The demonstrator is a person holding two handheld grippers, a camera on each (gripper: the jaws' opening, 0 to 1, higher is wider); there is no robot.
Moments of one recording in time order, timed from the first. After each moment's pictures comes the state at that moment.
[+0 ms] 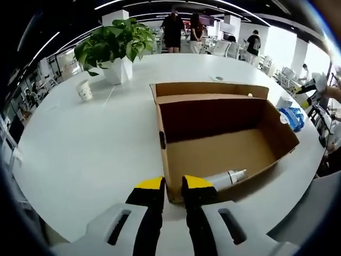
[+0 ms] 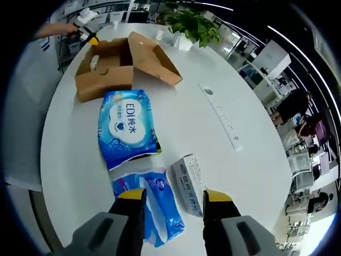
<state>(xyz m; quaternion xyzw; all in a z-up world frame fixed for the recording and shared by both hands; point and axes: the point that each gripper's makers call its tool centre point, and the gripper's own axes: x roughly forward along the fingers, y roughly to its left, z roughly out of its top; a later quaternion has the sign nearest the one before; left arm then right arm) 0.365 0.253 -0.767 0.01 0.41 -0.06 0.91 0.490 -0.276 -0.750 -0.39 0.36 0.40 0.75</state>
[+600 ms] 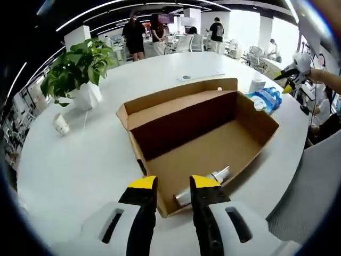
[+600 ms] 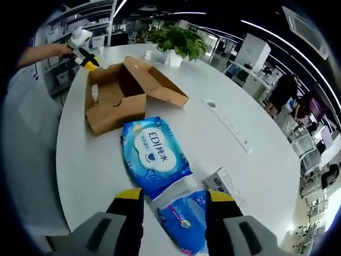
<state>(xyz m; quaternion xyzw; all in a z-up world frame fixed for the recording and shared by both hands) 0.383 0.225 -0.742 0.10 0.40 -0.19 0.89 0.440 -0.225 -0.742 -0.30 0.35 0.40 0.80</state>
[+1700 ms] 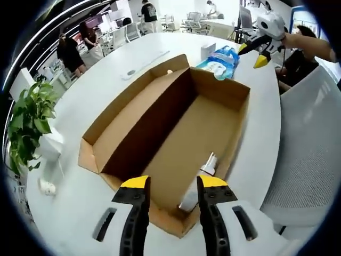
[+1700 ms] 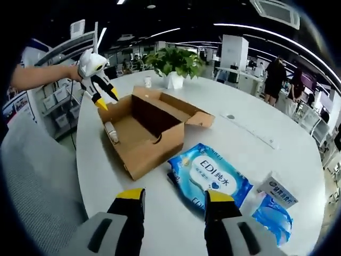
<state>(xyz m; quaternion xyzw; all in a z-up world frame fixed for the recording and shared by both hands) 0.392 0.189 -0.753 0.26 0.43 -0.37 0.78 0.381 -0.121 -0.750 -0.14 0.33 0.39 0.85</state>
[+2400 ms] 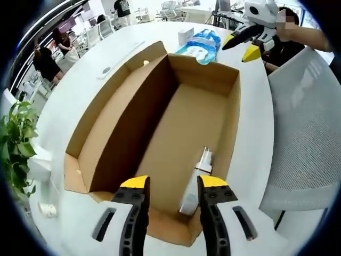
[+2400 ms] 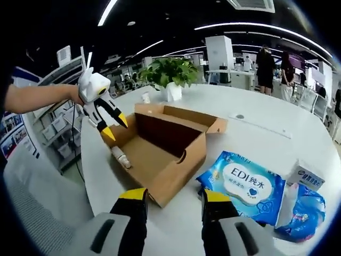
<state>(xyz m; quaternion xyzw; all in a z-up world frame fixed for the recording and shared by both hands) 0.389 0.176 -0.774 0.31 0.45 -0.43 0.72 0.371 -0.054 -0.754 -0.03 0.32 0.38 0.86</state>
